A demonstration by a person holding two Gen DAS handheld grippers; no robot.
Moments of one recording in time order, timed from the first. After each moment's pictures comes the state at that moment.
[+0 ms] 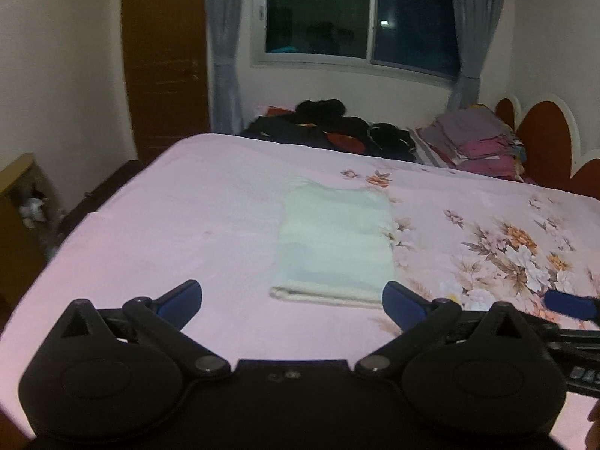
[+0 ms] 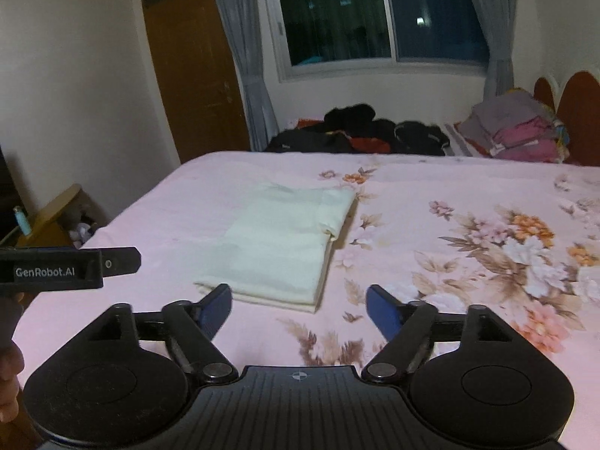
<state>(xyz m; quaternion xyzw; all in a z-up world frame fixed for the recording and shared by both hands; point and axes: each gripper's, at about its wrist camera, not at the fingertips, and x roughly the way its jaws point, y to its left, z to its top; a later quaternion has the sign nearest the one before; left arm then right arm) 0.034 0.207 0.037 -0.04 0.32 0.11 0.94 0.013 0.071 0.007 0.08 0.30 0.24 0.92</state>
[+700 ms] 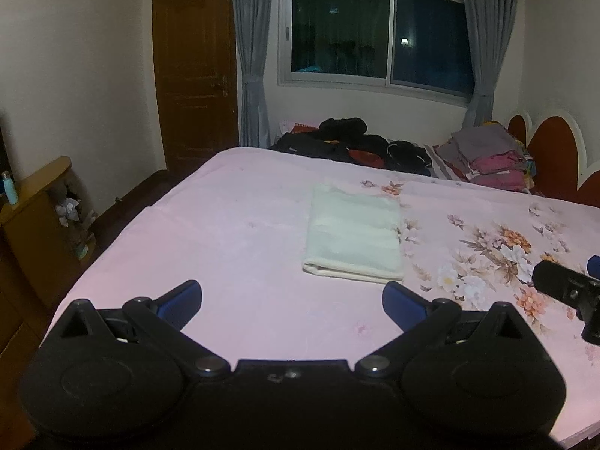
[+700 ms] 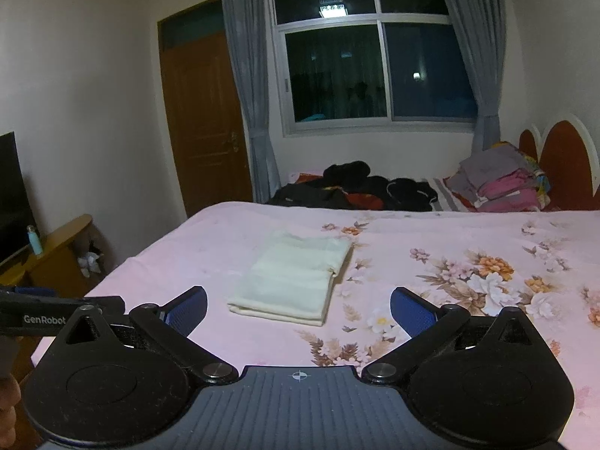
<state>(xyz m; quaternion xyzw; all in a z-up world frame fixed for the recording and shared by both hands) -0.063 0.194 0.070 -0.04 0.29 0.14 0.95 -0.092 0.047 0.068 0.08 0.22 0.22 0.95</state>
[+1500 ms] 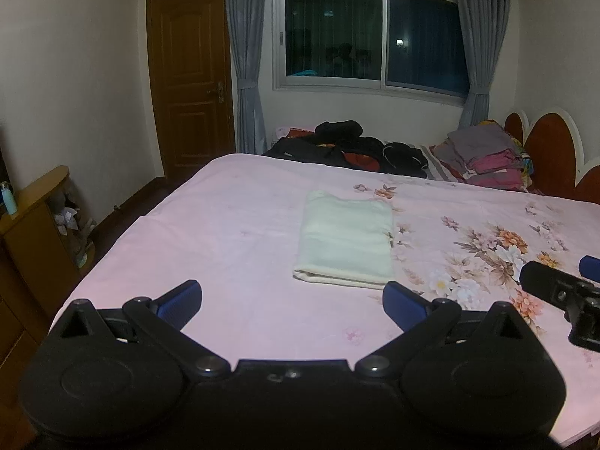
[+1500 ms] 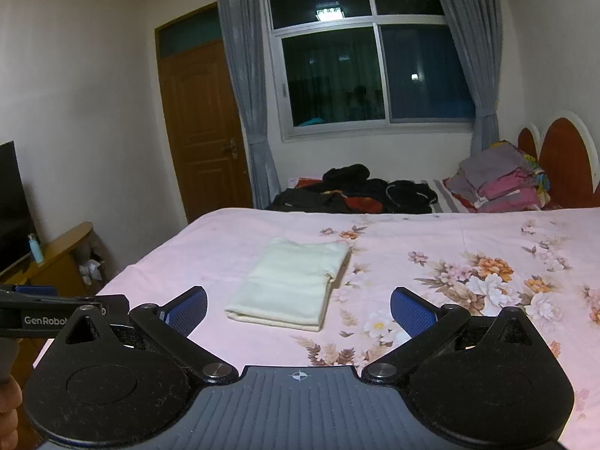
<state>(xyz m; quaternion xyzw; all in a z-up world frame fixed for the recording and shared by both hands) -0.061 0.180 0.071 -0.03 0.29 0.14 0.95 -0.090 0.038 0.068 0.09 0.22 0.23 0.94</state>
